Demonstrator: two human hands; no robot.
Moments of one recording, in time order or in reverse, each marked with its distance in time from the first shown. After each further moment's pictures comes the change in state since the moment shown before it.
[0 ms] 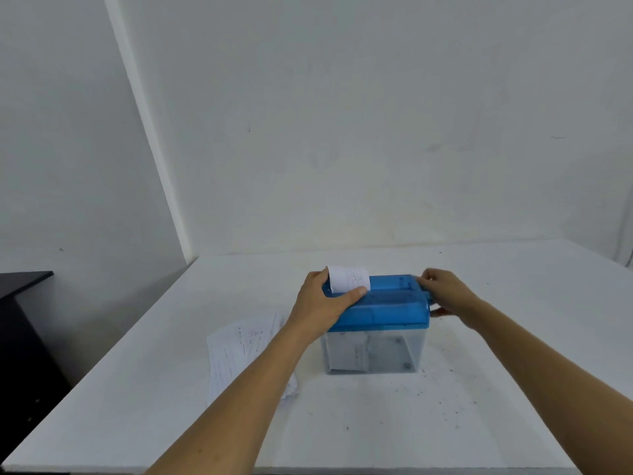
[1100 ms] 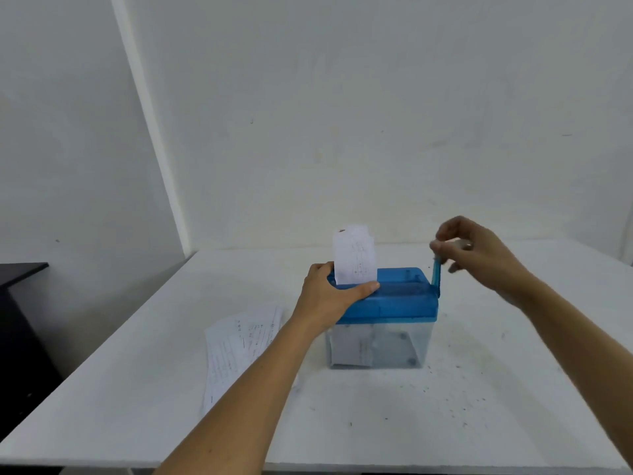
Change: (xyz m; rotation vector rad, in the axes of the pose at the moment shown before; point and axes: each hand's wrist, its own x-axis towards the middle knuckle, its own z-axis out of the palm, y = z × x) left_hand 0.006 -0.010 0.005 -0.023 0.017 0.029; right_hand -0.030 -0.028 -0.041 -0.003 0.099 -0.465
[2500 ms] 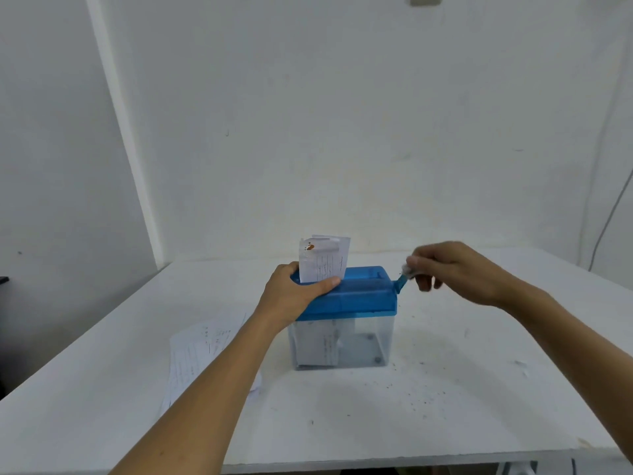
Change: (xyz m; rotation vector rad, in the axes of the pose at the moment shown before) left_hand -0.012 0.015 0.003 0.001 0.059 0.005; right_hand -0.040 -0.003 -0.026 -0.290 -0.246 -0.116
